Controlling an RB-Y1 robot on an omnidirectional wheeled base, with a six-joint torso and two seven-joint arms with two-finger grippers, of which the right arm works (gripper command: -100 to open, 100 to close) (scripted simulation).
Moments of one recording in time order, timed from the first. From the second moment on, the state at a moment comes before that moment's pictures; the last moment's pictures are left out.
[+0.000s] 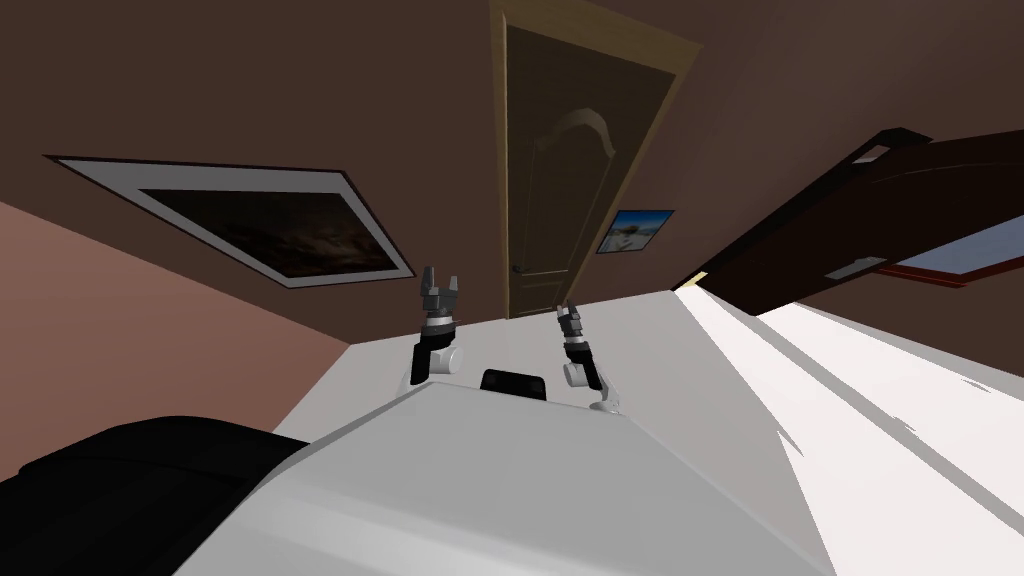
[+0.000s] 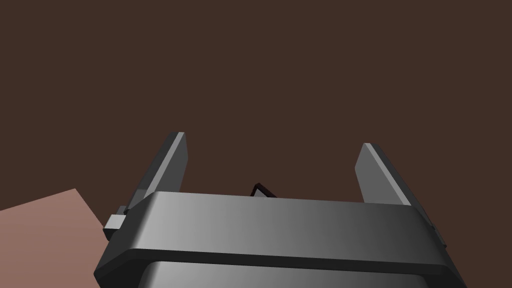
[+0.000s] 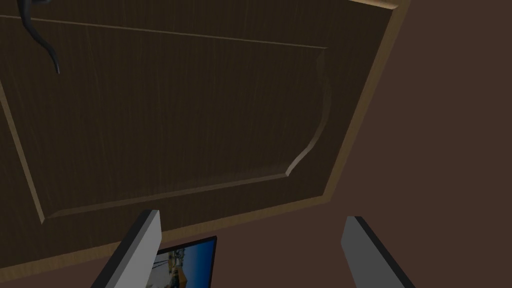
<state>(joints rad) 0.19 -0.22 0.20 -1.57 -0.05 -0.65 -0.10</state>
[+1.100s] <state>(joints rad) 0.06 -0.31 0.29 -1.28 -0.08 -0.75 -0.18</state>
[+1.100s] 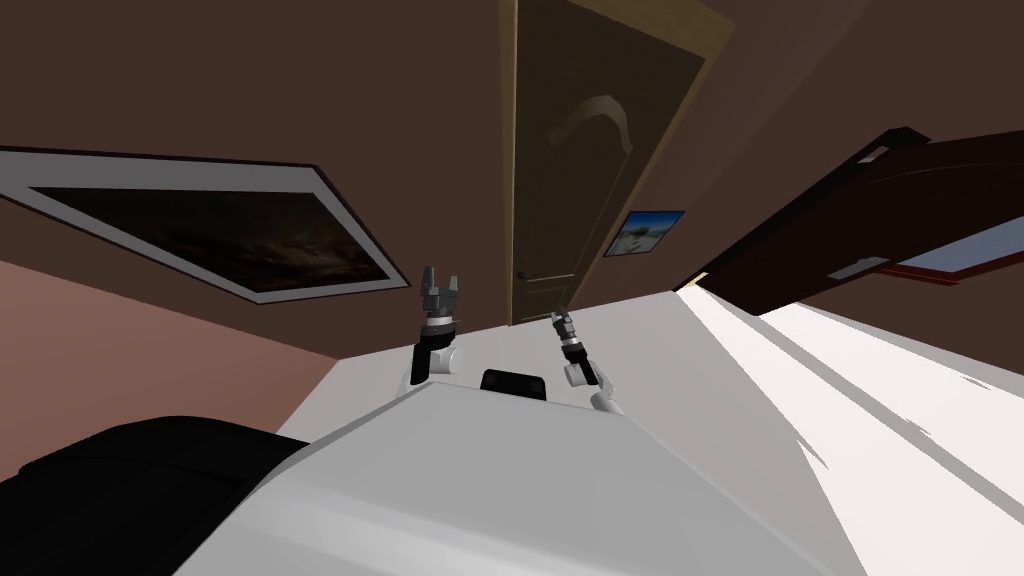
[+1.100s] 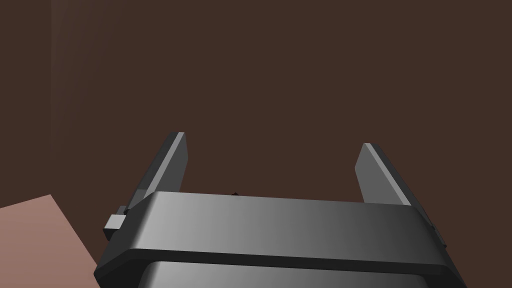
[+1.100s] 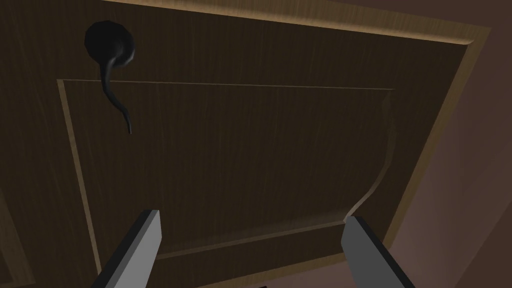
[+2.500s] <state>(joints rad) -0.07 -0.39 0.38 -0.98 -0.10 -0.85 -0.27</state>
